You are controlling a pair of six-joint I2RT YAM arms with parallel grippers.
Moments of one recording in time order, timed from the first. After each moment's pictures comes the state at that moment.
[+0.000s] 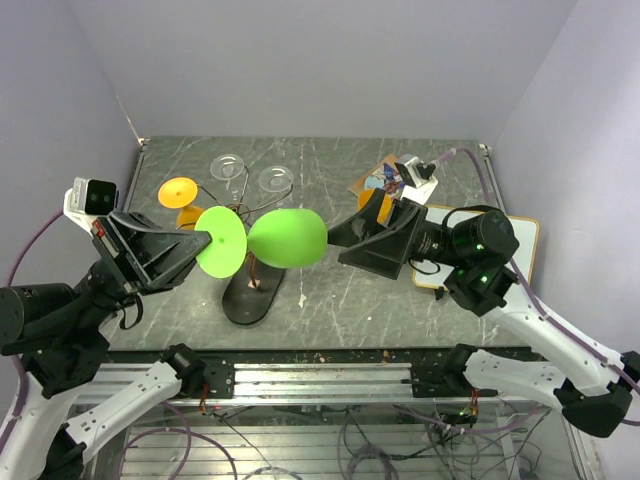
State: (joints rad) left arm -0.70 0.53 1.23 -0.08 0.28 -1.52; right arm 0.85 0.93 1.04 0.29 -0.62 1.01
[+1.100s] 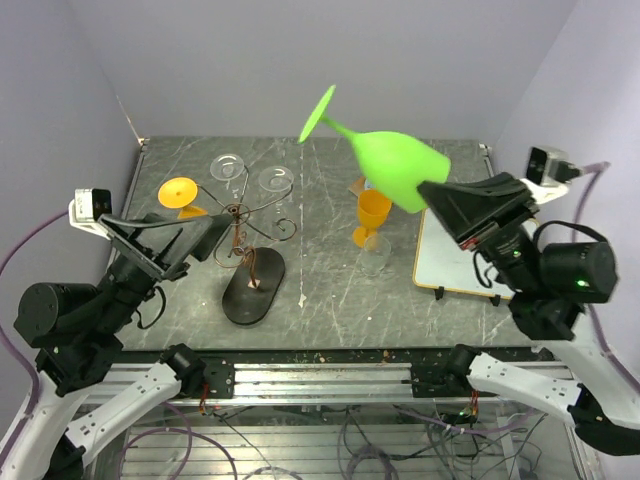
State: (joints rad) left arm -0.70 0.51 1.10 -0.04 0.09 -1.28; right arm 0.88 0.80 1.16 0.39 -0.17 0.95
